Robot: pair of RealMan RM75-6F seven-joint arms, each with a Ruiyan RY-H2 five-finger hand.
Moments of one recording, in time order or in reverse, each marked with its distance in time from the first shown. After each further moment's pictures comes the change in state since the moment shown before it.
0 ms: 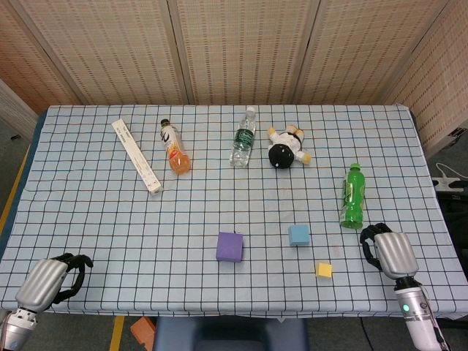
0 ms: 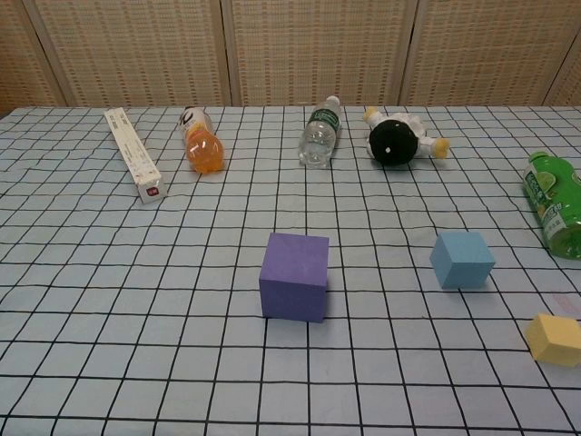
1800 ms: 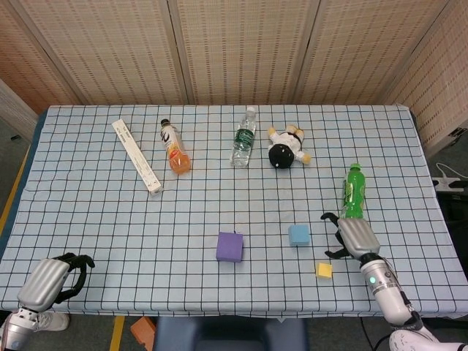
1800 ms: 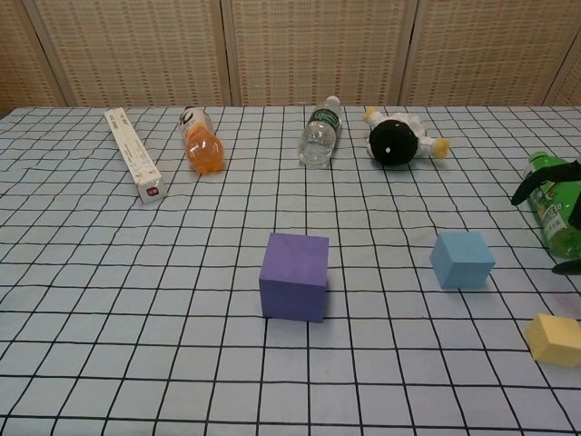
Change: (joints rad) left arm -0.004 -0.002 0.000 -0.004 0.010 0.000 0.000; right arm 0.223 0.112 0.117 -0.390 0.448 -0.380 -0.253
